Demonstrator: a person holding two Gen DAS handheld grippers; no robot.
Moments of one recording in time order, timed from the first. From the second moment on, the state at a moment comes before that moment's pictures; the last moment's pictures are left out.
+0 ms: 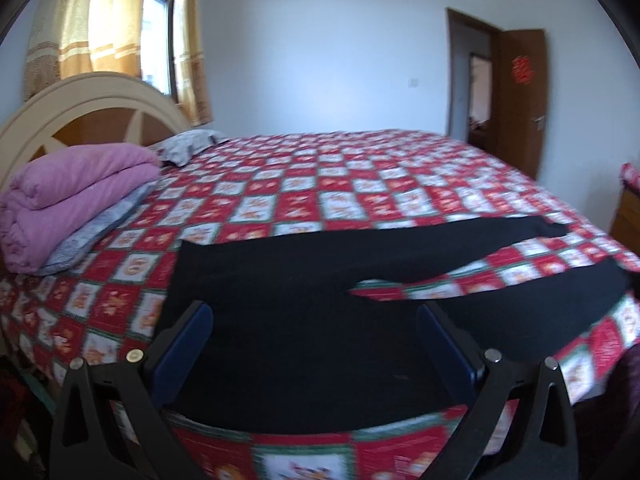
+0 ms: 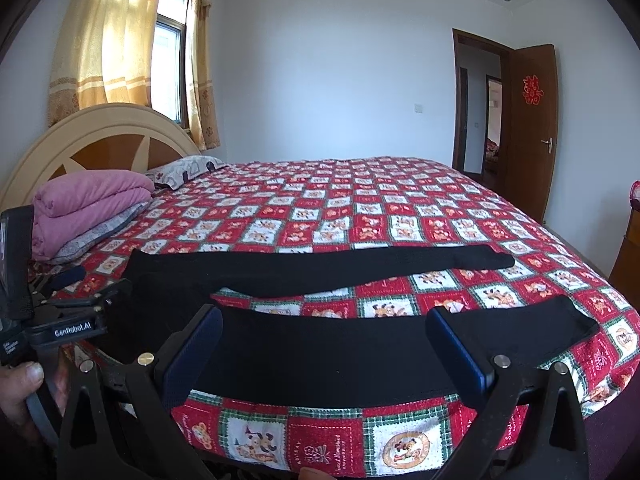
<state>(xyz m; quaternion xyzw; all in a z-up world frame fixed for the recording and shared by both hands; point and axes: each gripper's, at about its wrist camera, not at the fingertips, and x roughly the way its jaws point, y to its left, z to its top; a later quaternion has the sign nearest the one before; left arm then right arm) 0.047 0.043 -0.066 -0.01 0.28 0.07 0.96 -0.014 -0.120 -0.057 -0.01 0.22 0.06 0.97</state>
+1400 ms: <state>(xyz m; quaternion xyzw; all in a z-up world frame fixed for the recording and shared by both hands) 0.273 0.260 -0.165 -0.12 0.43 0.02 0.89 0.251 -0.426 -0.075 0.08 0.35 -0.12 0.93</state>
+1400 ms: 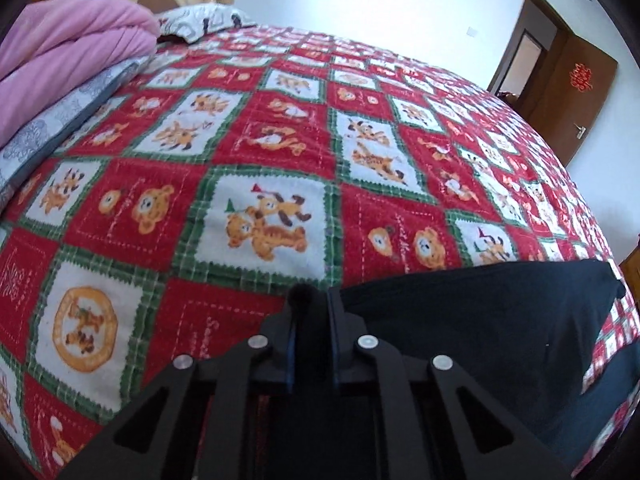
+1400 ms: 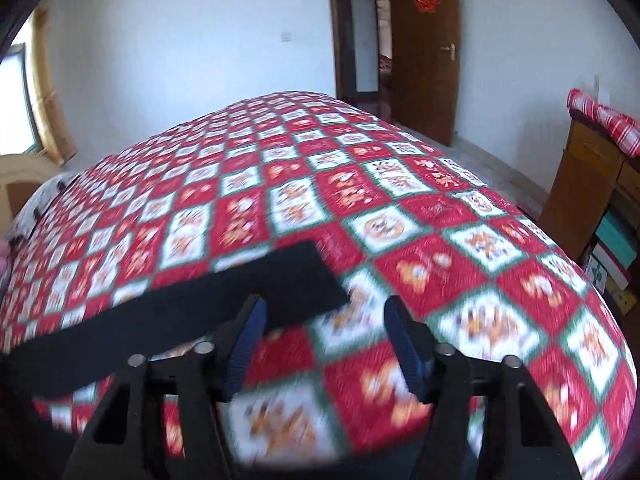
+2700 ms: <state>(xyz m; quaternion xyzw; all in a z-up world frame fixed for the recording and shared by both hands) 0.264 0.253 -0.161 -0.12 0.39 0.03 0.91 0.370 -0.427 -0.116 0.07 0.40 -0.03 0.91</state>
